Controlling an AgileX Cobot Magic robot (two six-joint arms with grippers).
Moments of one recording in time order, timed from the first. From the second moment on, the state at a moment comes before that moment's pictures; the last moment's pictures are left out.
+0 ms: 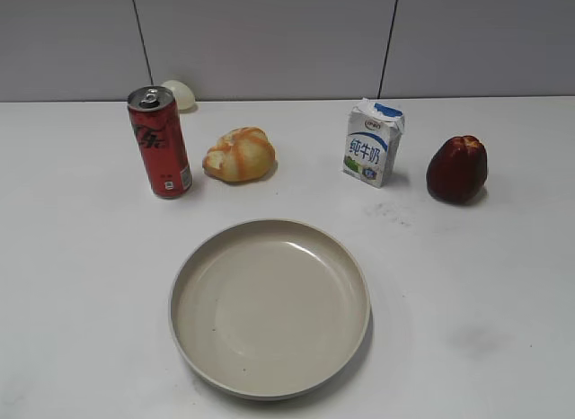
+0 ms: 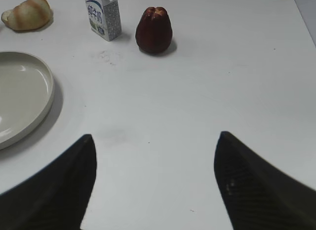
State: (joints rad) left arm 0.02 -0.01 -0.50 -0.02 1.05 0.12; right arm 0.09 -0.01 -0.49 0.06 1.04 -0.03
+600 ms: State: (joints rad) left arm 0.02 -0.01 -0.50 -0.02 1.05 0.12; right arm 0.09 -0.01 -0.49 0.06 1.04 -0.03
